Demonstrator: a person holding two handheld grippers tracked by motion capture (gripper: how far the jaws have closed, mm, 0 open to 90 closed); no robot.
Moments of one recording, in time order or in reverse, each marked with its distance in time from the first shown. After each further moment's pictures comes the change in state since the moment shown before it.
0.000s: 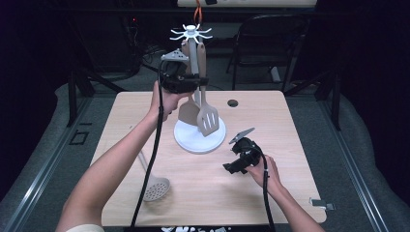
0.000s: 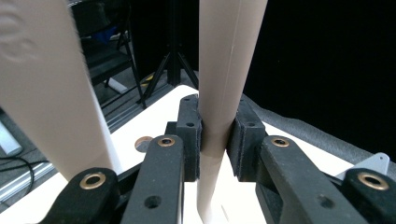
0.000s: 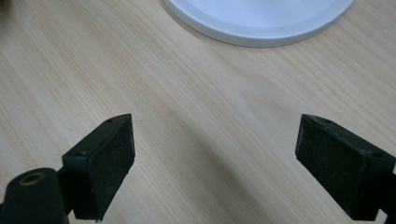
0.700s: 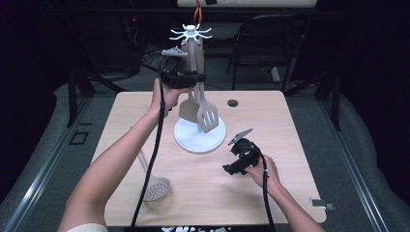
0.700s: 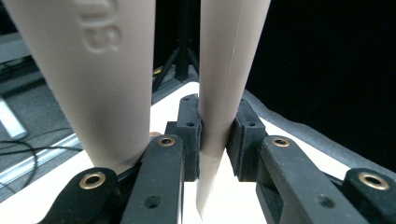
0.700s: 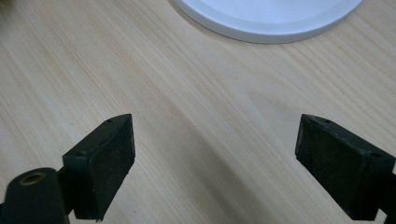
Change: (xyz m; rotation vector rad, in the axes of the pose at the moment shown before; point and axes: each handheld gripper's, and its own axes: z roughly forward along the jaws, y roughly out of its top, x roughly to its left) left arm 0.013 0.000 0.009 0.015 0.055 -0.043; right arm 0.002 0.000 0.003 0.021 0.009 -0.009
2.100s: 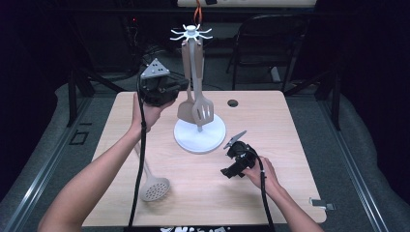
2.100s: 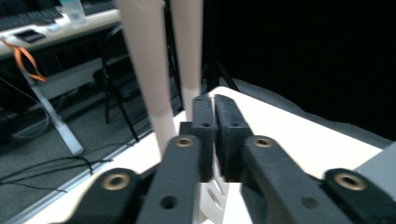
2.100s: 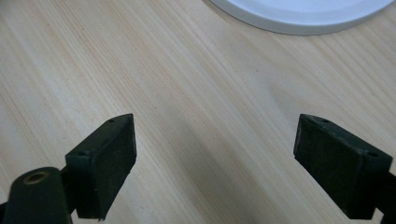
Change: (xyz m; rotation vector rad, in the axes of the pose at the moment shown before) left arm -0.019 -0.030 -0.061 -0.090 0.138 0.134; right arm 0.008 0.002 0.011 0.058 0.026 -0.050
